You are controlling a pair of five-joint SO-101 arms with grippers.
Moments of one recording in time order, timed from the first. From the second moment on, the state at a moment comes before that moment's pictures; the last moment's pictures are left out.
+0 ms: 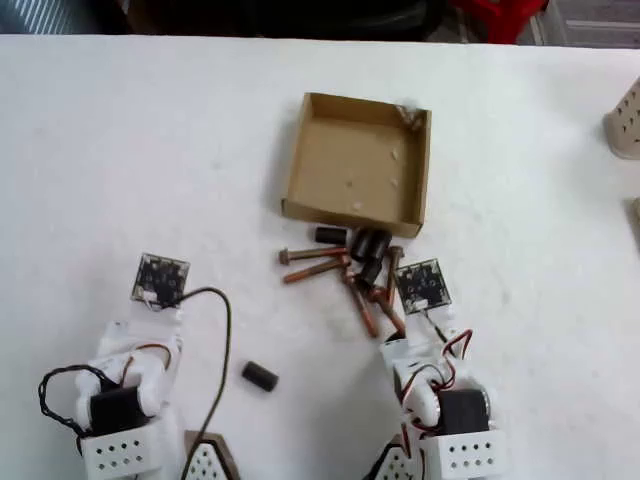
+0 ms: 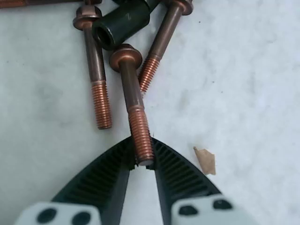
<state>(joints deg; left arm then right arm) -18.4 -104.3 97.1 73.3 -17.5 -8.9 -102.9 96.7 72.6 12.0</state>
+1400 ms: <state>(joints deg) -18.4 -104.3 97.1 73.3 -17.5 -9.8 -102.9 96.7 72.6 12.0</state>
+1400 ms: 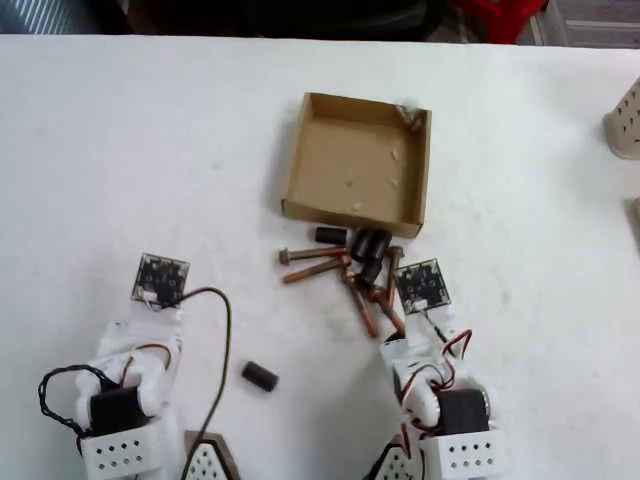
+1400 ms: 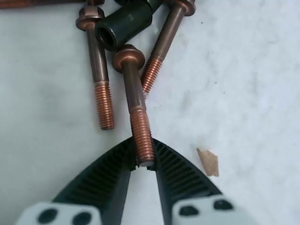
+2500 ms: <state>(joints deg) -15.9 -104.3 97.1 73.3 -17.5 -9.5 -102.9 96.7 72.6 12.0</state>
